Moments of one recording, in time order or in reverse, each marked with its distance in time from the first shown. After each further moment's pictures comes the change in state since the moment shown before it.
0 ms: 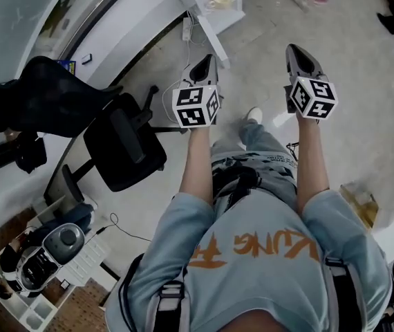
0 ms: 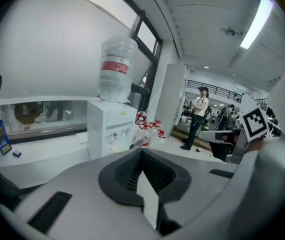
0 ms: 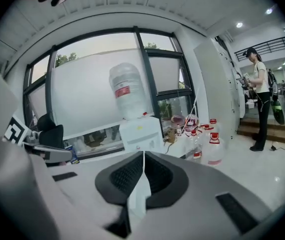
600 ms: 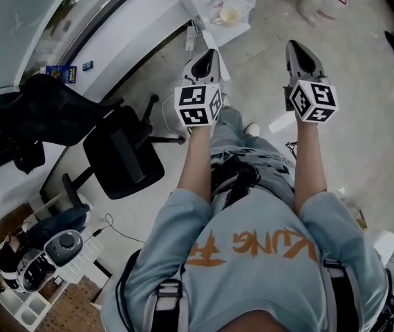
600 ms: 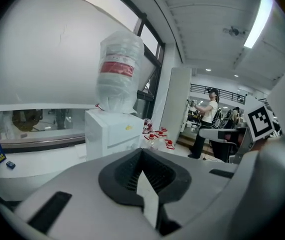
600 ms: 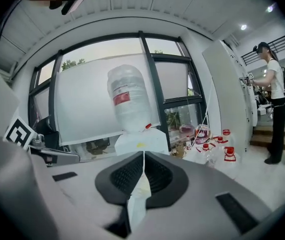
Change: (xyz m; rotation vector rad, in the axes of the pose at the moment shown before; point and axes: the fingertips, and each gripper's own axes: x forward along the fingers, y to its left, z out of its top) left arm 0.092 0.052 0.061 0.000 -0.068 0.046; right arm 0.114 -0.005 0.063 -0.044 -0.094 0.091
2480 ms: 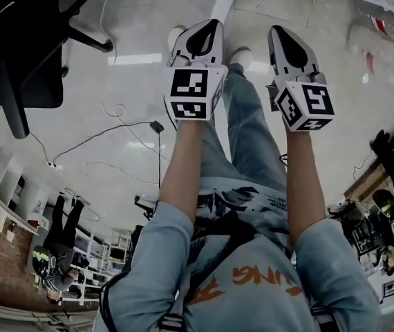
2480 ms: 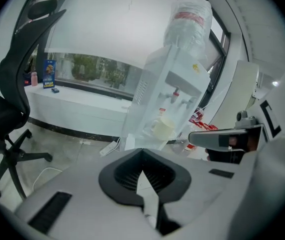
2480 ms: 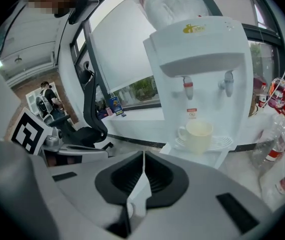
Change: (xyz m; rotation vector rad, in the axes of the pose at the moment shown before) left arm 0.100 0.072 -0.246 -0.467 0.112 0.453; right arm 0.160 0.056 -0.254 -0.223 0.561 0.613
